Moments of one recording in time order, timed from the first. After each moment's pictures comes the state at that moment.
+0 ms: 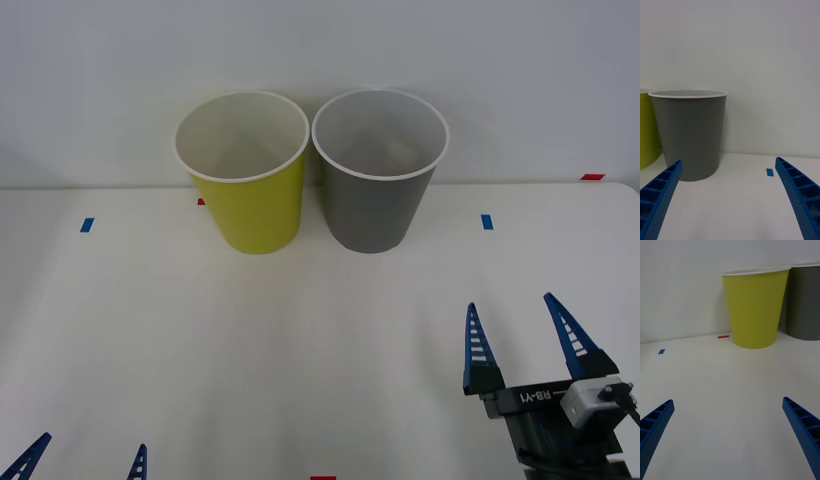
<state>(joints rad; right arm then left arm) 0.68 -0.28 0.27 -2.01 -0.17 -0.54 1.67 1.14 0.28 -0.13 -2.08 -0.14 -0.62 -1.34</state>
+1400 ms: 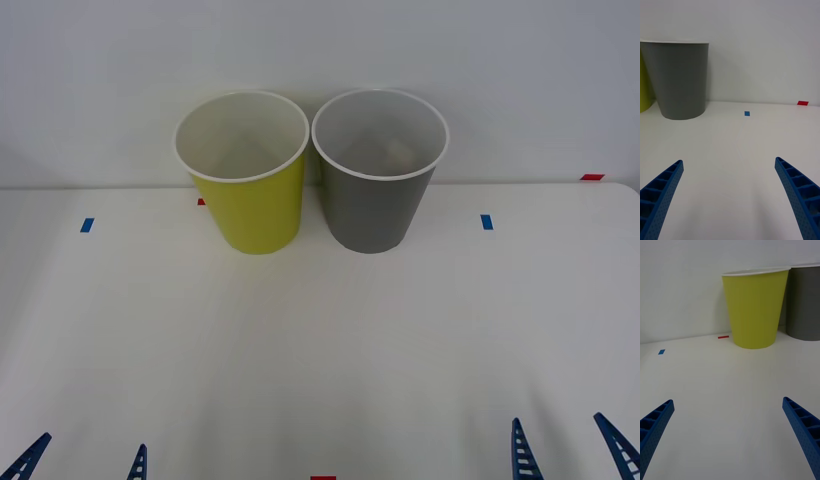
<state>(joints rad) 1.01 -0.35 0.26 -2.01 -0.20 -0.65 1.65 1.14 0.28 -0.13 -2.08 -0.14 -0.62 -1.34</state>
